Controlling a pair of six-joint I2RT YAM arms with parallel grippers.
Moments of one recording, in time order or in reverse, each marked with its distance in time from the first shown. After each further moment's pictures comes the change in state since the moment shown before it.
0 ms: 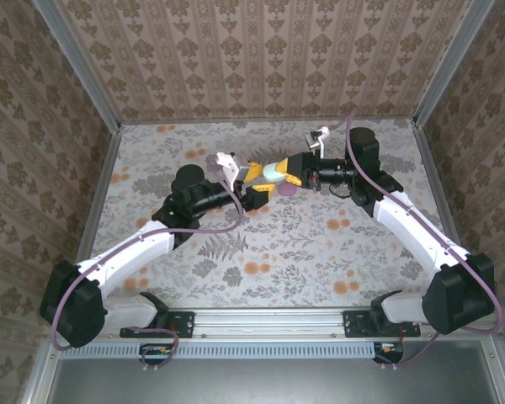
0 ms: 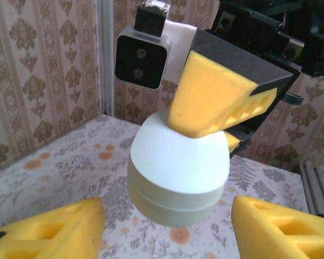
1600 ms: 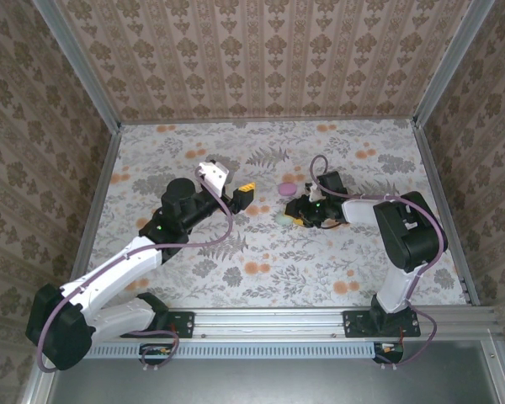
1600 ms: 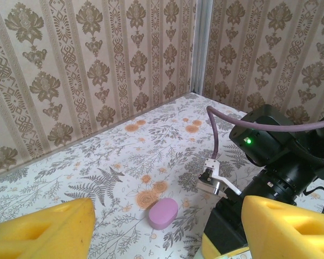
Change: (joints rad) left arm 0.000 -0.164 -0.109 -0.110 -0.373 0.072; right arm -0.002 0.464 -0.234 0.024 0.336 -0.267
